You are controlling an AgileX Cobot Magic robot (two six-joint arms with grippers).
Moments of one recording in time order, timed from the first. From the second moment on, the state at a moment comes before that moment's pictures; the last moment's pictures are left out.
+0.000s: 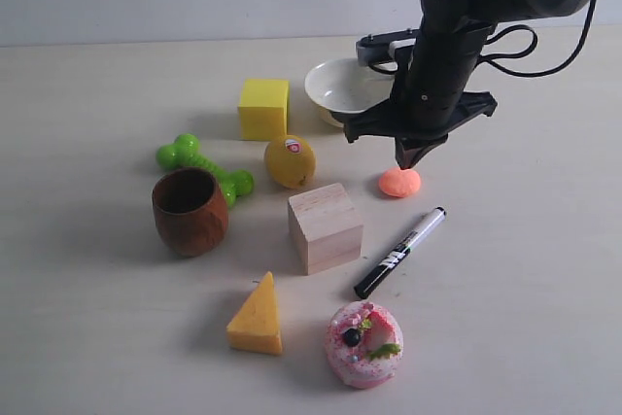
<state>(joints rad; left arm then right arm) 0.08 0.01 0.00 -0.04 0.37 0.08 0.41 2.10 -1.46 0.03 0.88 0.14</state>
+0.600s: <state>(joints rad) 0.08 0.01 0.00 -0.04 0.37 0.08 0.41 2.10 -1.46 0.01 0.91 0.31</state>
